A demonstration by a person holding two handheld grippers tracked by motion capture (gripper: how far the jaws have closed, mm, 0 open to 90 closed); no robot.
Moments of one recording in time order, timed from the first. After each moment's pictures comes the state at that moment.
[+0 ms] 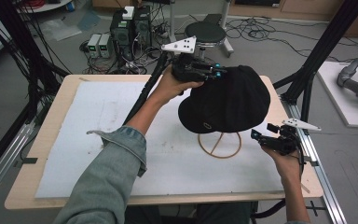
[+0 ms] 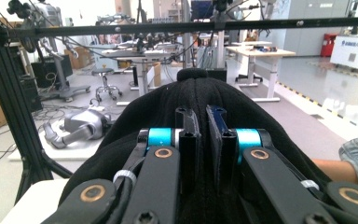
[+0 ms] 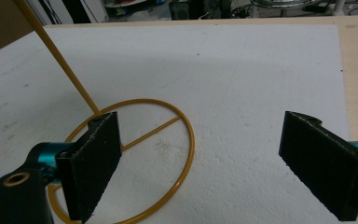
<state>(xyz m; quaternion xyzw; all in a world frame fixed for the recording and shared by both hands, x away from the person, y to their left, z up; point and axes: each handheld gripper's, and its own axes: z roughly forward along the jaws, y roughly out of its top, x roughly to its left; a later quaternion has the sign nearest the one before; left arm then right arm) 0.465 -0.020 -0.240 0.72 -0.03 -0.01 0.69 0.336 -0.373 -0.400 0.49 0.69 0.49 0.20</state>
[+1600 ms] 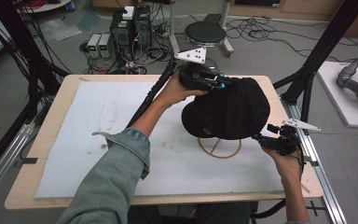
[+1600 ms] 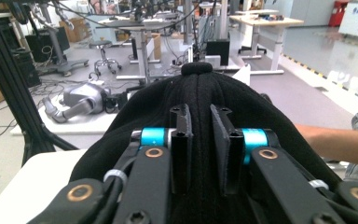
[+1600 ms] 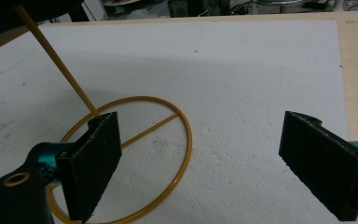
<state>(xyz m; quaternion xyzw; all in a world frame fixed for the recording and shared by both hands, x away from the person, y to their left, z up) 0.467 -0.038 -0.260 0.76 -0.04 0.00 0.65 0.337 -0.374 -0.403 0.50 0.69 0.49 0.20</state>
